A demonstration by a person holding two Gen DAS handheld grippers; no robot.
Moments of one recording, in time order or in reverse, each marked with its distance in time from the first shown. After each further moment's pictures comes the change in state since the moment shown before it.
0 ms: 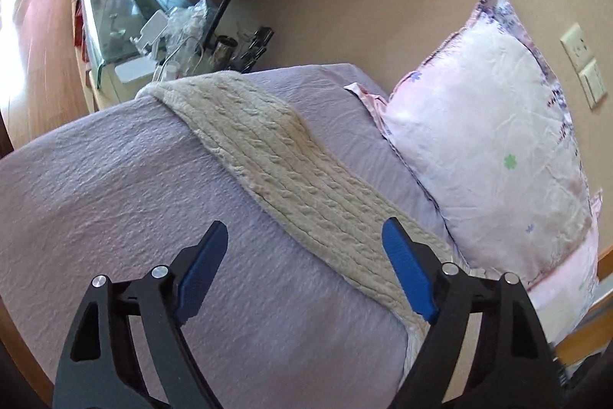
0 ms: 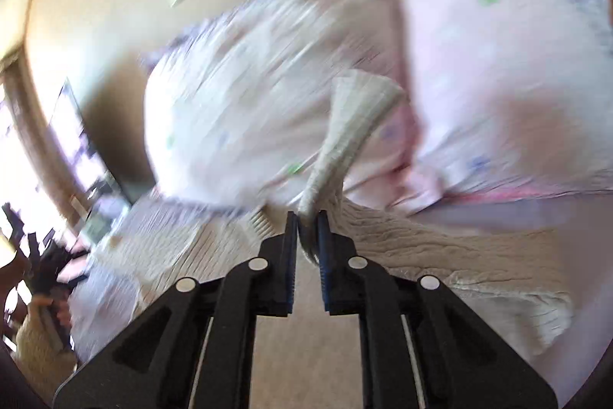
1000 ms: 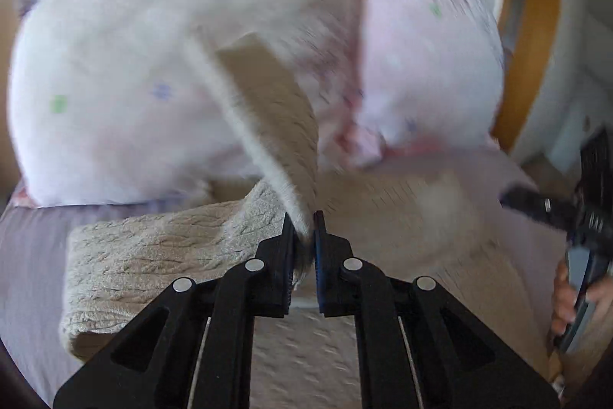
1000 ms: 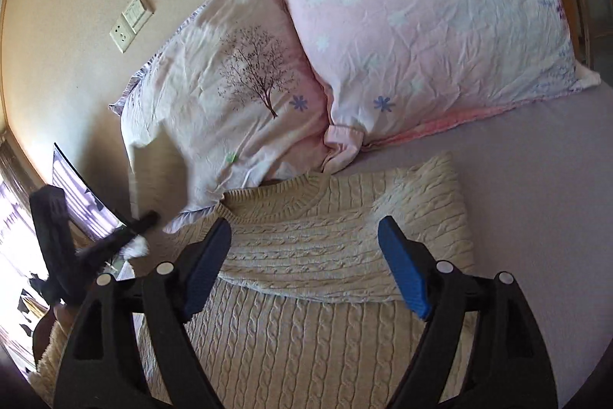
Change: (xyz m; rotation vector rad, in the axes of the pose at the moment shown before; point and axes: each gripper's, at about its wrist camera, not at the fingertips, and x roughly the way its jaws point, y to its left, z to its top) left arm 0.037 -0.337 -0.260 1.142 0.222 -0.374; right arm -0.059 -0.136 -0.022 0.357 -0.026 -0.025
